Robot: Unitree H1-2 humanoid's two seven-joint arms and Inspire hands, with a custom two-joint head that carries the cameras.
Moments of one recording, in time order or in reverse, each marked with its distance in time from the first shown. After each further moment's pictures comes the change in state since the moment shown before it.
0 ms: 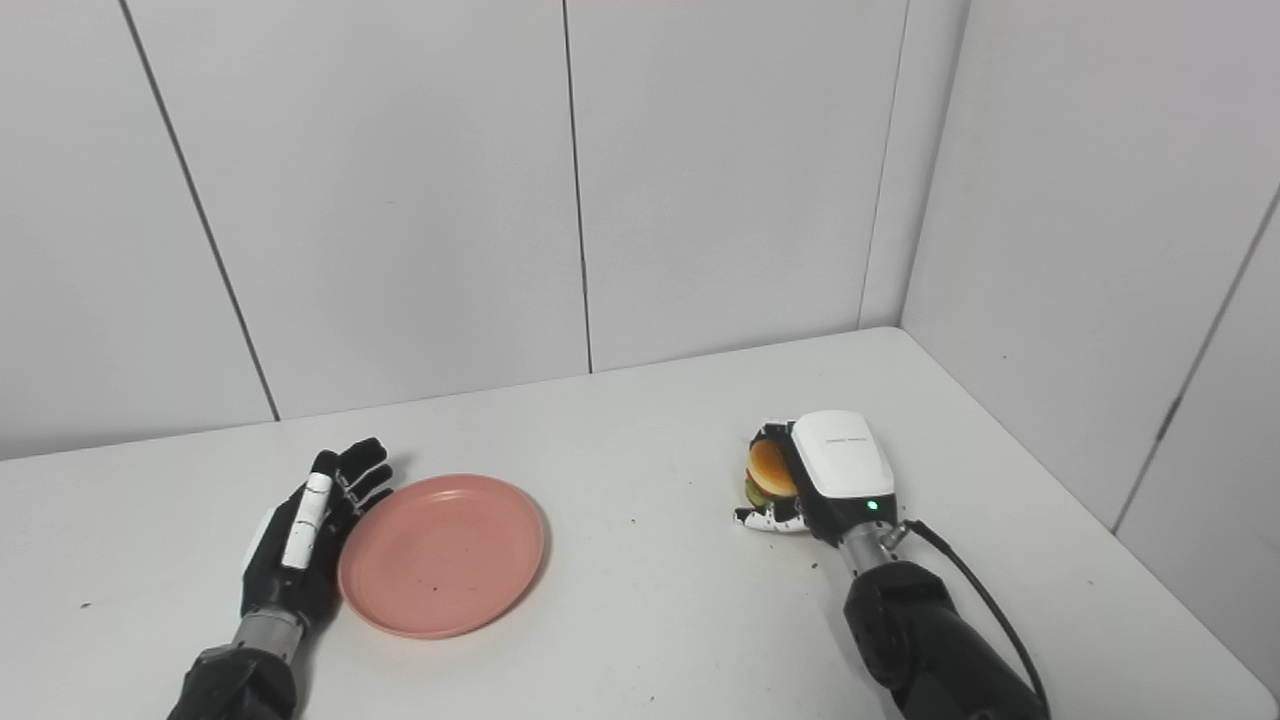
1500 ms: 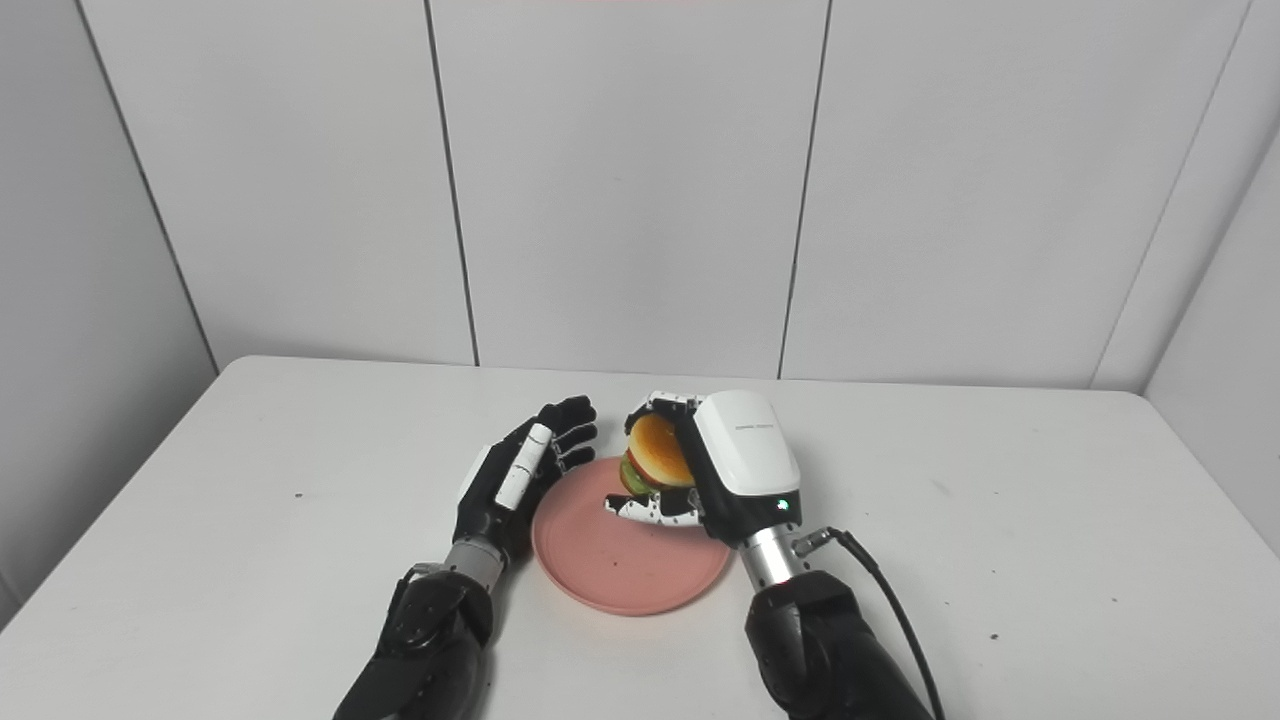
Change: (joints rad) left arm -0.015 -0.061 -0.015 0.031 0.038 -0.067 0.077; right arm -0.154 0.369 0.126 -0.067 -0.031 -0.123 0.115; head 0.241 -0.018
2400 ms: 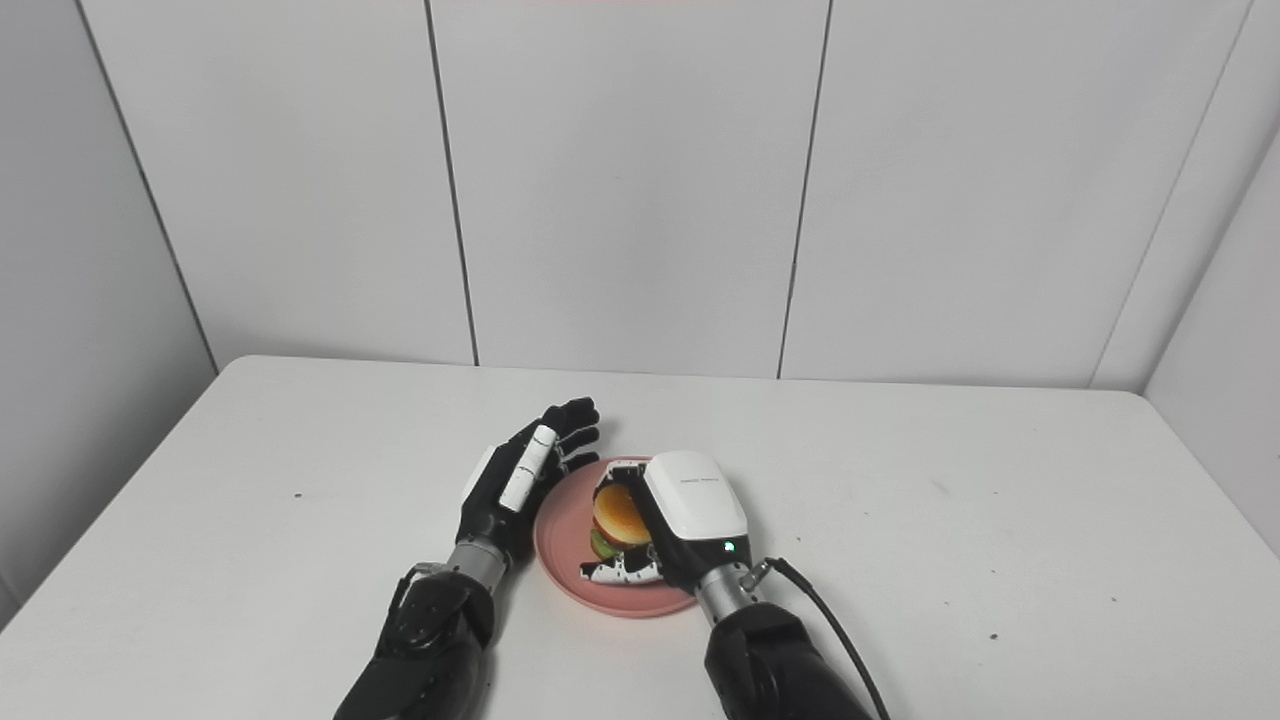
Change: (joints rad) left arm 0.000 0.007 -0.017 0.002 0.021 0.004 0.012; right arm -0.053 0.056 0.076 0.293 -0.014 0.000 -0.026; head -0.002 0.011
